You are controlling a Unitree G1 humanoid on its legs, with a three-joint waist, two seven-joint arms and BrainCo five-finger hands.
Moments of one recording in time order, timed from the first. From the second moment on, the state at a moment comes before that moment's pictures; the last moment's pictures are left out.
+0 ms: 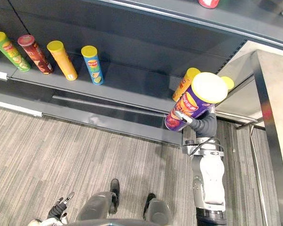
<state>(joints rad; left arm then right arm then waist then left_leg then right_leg) 0.16 0.14 0.30 0.98 -0.17 -0.12 -0.01 0.03 -0.13 -0.15 -0.31 0.28 -0.20 0.05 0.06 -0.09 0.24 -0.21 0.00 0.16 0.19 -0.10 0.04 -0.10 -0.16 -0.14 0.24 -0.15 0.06</state>
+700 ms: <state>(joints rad) 0.15 0.12 0.24 0.99 -0.13 -0.12 -0.01 0.15 -0.10 -0.23 -0.33 0.28 -0.20 0.05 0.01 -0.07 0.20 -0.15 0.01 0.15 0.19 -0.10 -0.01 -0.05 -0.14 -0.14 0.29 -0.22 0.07</state>
